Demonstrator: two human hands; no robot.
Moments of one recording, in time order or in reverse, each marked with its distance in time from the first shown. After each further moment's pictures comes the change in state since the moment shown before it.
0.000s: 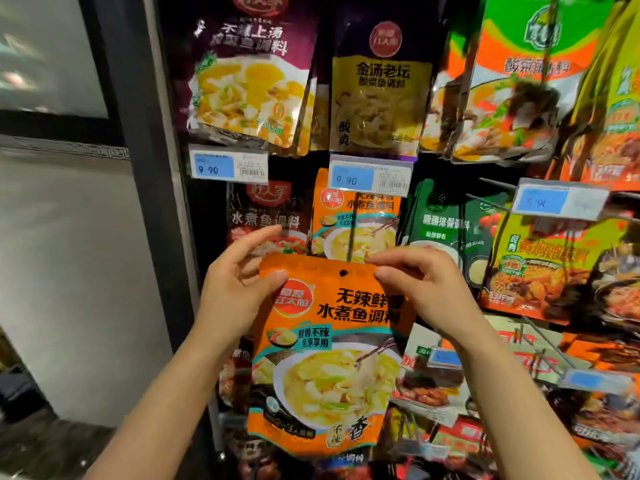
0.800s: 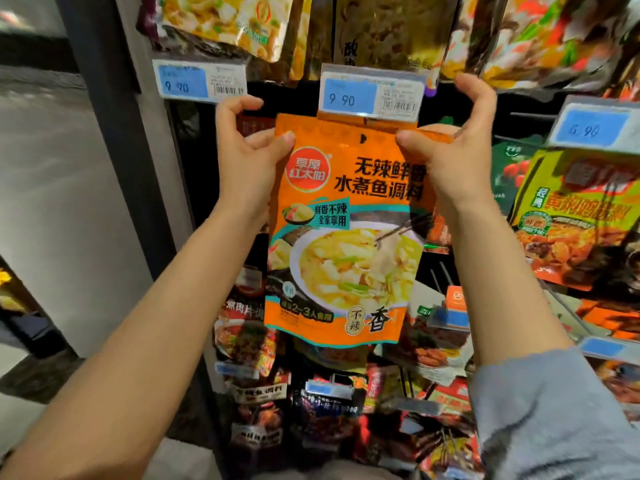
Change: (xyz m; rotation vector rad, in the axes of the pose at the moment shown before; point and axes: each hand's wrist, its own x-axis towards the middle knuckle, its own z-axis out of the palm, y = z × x) left_hand 0.075 -0.011 0.044 -0.174 0.197 0.123; right_hand 0.070 0.019 -0.017 0.278 0.388 0.014
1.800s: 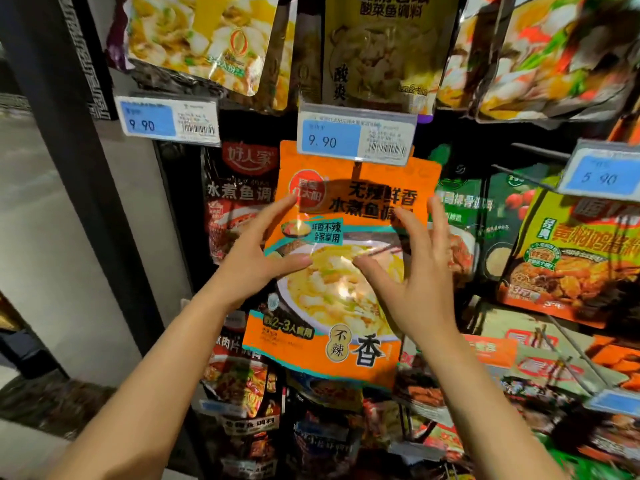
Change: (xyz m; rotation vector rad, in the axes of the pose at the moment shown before) left_hand 0.004 -0.073 -0.032 0.425 -0.458 -0.123; right_hand -0.055 0.070 -0.006 -0.527 -0.089 -0.191
